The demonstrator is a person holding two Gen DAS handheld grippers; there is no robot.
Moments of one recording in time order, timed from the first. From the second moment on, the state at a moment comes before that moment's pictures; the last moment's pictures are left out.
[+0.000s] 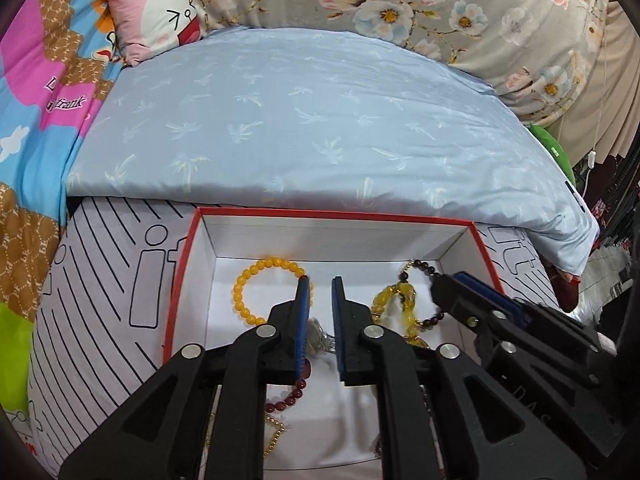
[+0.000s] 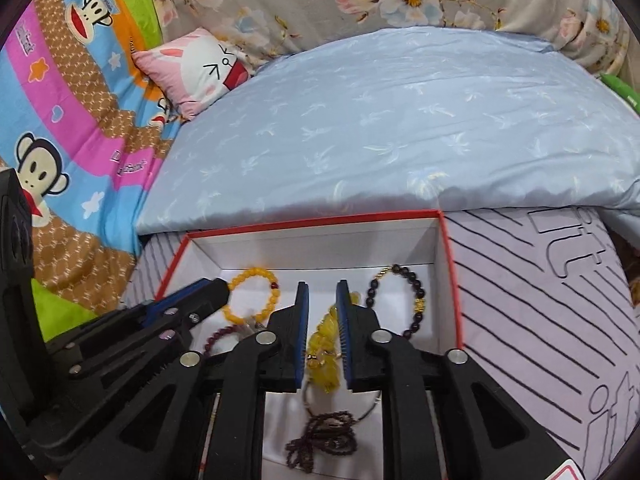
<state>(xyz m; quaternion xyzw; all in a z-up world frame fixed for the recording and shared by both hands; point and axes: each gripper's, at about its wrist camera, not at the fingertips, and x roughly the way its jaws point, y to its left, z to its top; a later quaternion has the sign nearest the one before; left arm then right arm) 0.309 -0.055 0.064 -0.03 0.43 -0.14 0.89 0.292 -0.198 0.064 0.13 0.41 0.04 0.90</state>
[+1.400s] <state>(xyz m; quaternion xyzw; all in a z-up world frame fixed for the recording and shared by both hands) 0.115 -0.014 0.046 0.01 0.44 -0.09 0.89 0.082 -0.171 0.056 0.10 0.43 0.04 0.90</state>
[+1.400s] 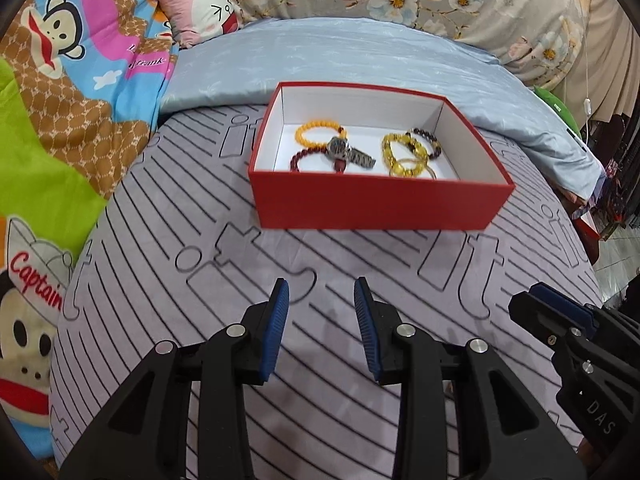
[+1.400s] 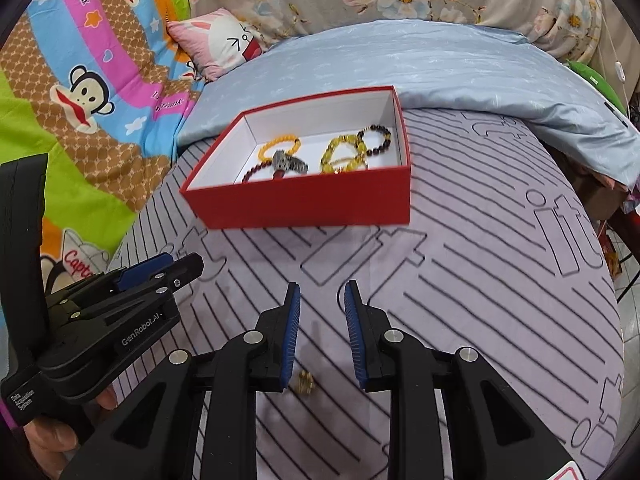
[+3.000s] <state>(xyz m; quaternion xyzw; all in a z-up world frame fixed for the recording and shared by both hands) 0.039 -0.001 0.019 0.02 0.47 -0.10 0.88 0.038 -0.158 0.016 0.09 0.46 0.04 0.88</state>
